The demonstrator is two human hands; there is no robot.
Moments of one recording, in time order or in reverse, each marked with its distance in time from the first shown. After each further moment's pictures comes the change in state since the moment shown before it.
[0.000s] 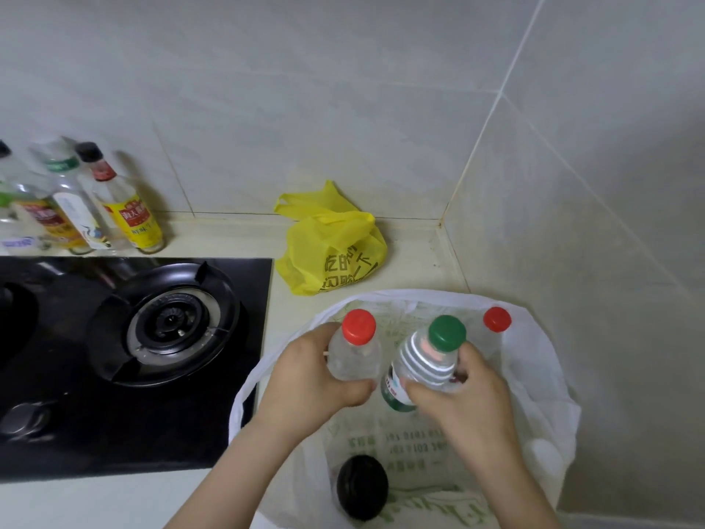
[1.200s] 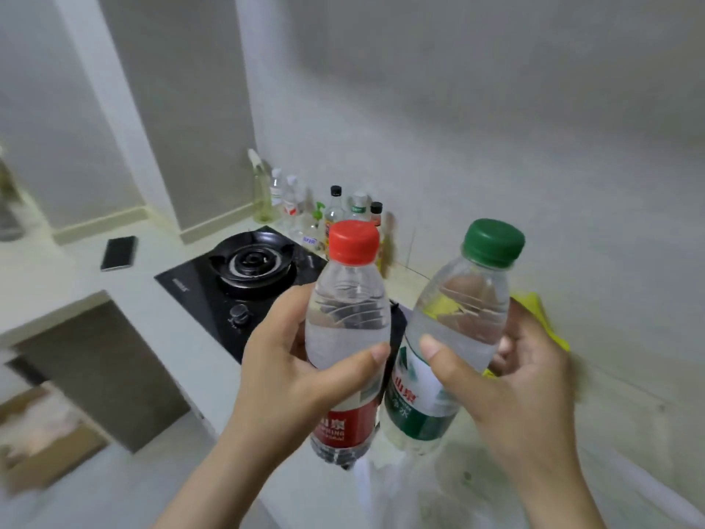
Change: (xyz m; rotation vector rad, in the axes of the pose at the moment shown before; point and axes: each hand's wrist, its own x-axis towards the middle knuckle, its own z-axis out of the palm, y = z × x) left_hand -0.147 0.087 -0.100 -0.240 0.955 0.113; right_hand -0.037 -0.166 0.017 0.578 -0.601 -0.748
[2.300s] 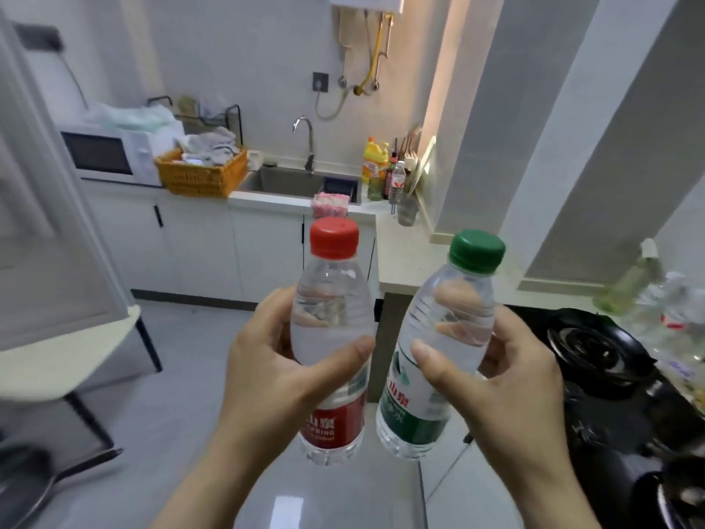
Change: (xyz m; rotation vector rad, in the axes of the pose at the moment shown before) left_hand -0.226 0.055 -0.344 0.283 0.930 -0.124; right_hand -0.164 -0.126 0.337 0.289 -0.901 -0.166
